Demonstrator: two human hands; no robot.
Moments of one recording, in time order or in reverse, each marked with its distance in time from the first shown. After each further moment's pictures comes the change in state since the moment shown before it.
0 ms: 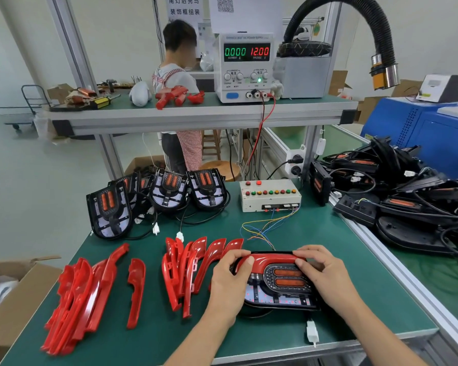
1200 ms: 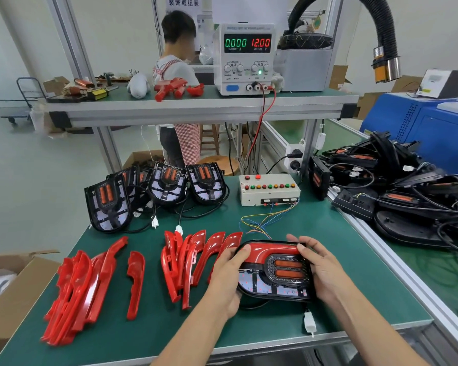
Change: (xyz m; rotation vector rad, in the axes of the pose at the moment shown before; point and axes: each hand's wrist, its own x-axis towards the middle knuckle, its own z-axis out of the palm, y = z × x) left_hand 0.006 0.010 0.003 -0.445 -0.082 -0.476; right_hand 0.003 -0.020 0.018 0.823 0.040 0.444
